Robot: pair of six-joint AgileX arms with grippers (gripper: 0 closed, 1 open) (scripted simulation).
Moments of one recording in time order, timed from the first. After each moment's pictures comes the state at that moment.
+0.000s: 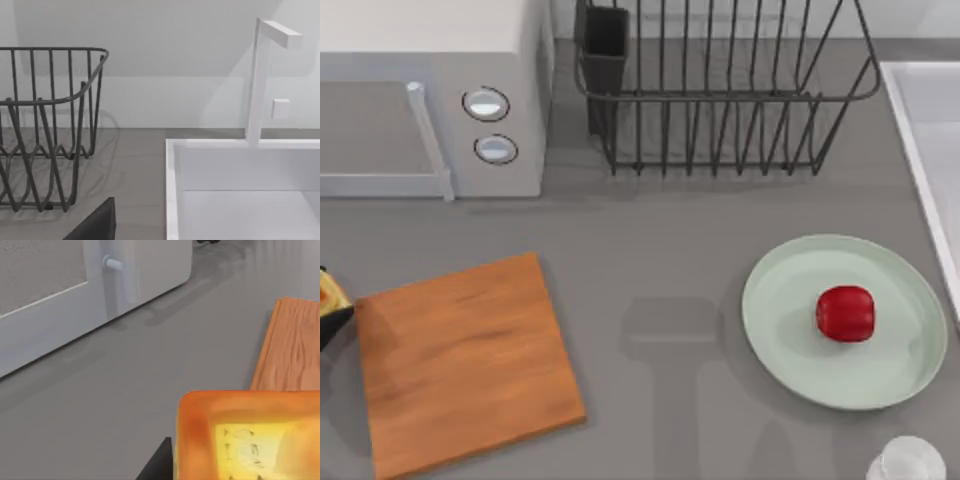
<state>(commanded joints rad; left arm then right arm) 0.59 1.97 0.62 0.12 1.32 1.22 0.00 0.00 0.00 0.00 0.00 0.00</state>
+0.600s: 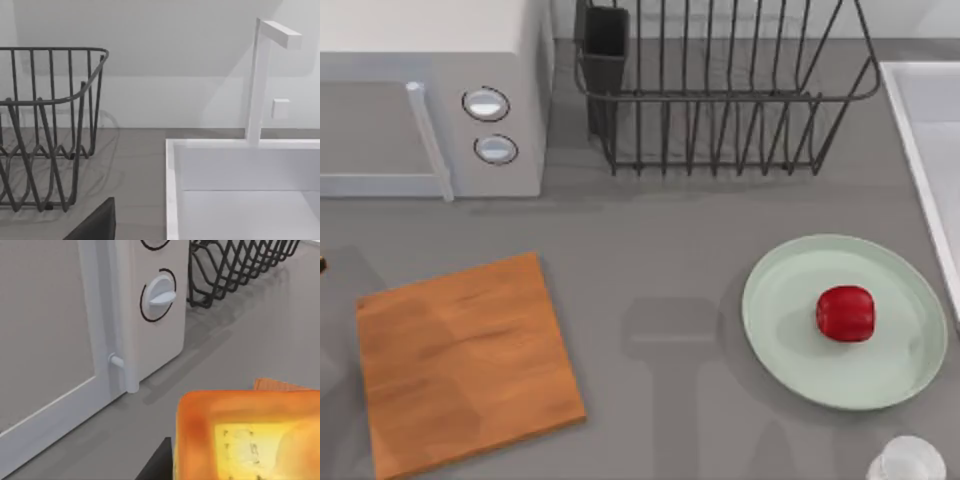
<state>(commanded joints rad) 0.59 1.66 0.68 -0.25 1.32 1.20 0.00 0.00 0.00 0.00 0.00 0.00</state>
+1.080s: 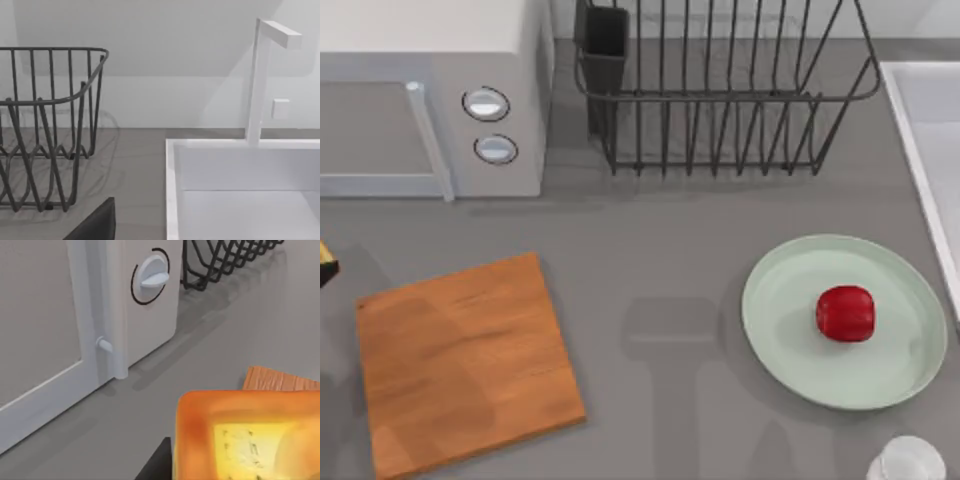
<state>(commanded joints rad) 0.55 1.64 0.68 -0.24 1.26 1.15 0.00 0.00 0.00 0.00 0.00 0.00</state>
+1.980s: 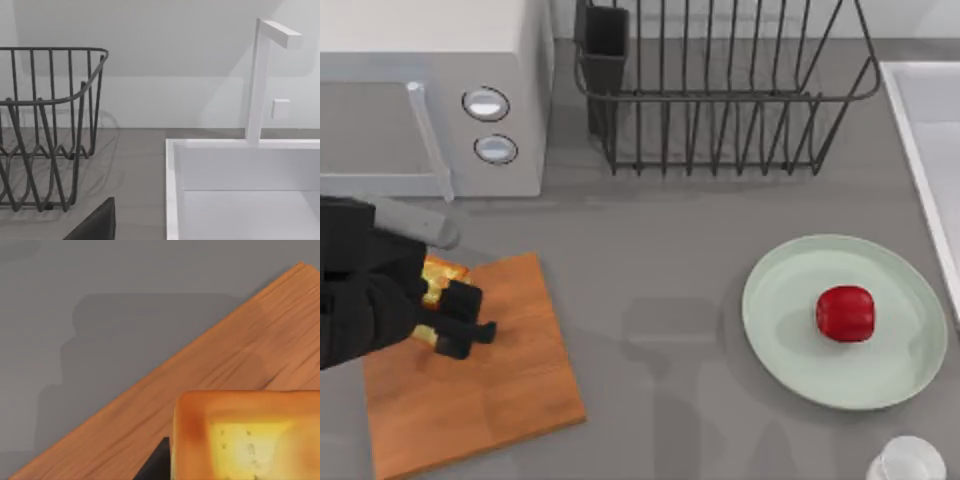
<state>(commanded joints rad) -0.25 1.36 0.45 0.07 0.08 0.09 0.00 0.00 0.00 0.00 0.00 0.00</state>
